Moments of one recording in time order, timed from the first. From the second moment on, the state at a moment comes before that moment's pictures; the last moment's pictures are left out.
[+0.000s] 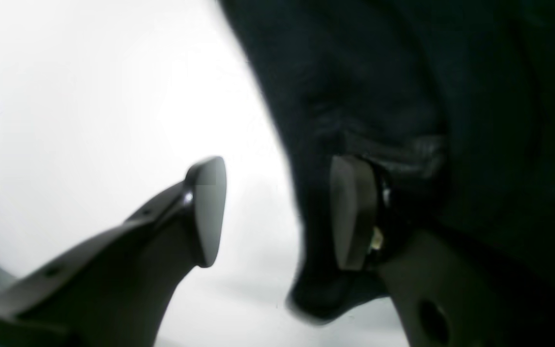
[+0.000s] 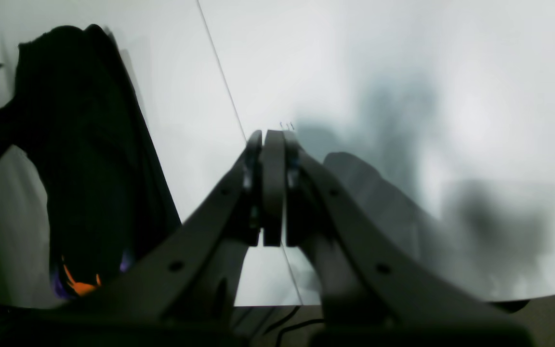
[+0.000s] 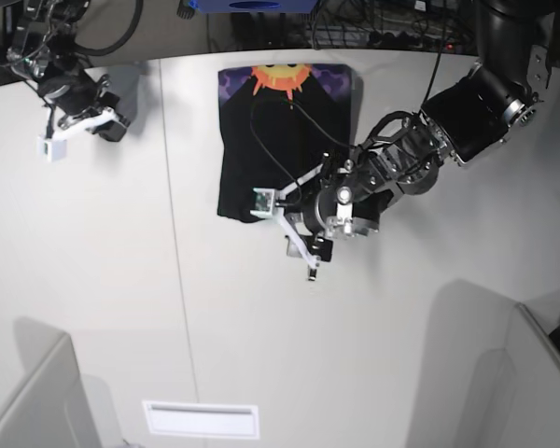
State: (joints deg) left arm -26.6 -22.9 54.1 90.6 2.8 -38.1 48.9; right arm -27.8 7.7 26.1 109.1 45.8 3.7 -58.1
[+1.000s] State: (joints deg) left arm 45.2 -25.7 -21.9 111.8 -10.1 -37.4 12.1; right arm -48.0 8.1 55.2 114.8 39.4 29.6 -57.9
